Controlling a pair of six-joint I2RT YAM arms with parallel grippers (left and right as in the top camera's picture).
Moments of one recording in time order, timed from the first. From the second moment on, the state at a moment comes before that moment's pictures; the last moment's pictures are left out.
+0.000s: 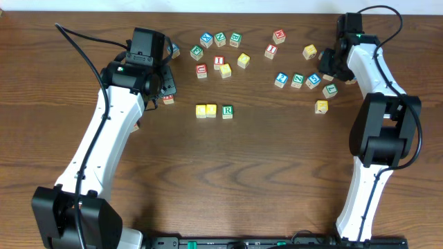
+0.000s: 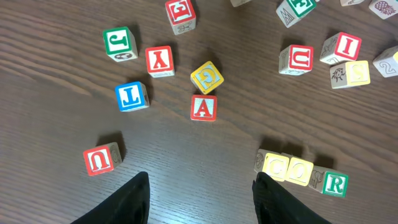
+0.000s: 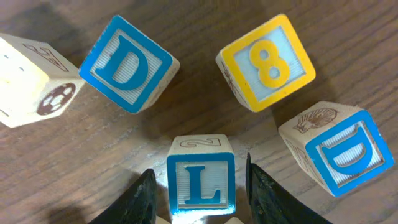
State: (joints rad) left arm -0.20 1.63 1.45 -0.91 -0.14 -0.43; right arm -0.05 2.33 1.92 -0.82 0.10 0.36
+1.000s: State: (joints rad) left arm -0.20 1.63 1.45 -0.91 -0.14 -0.43; right arm -0.05 2.37 1.91 -0.79 0.10 0.36
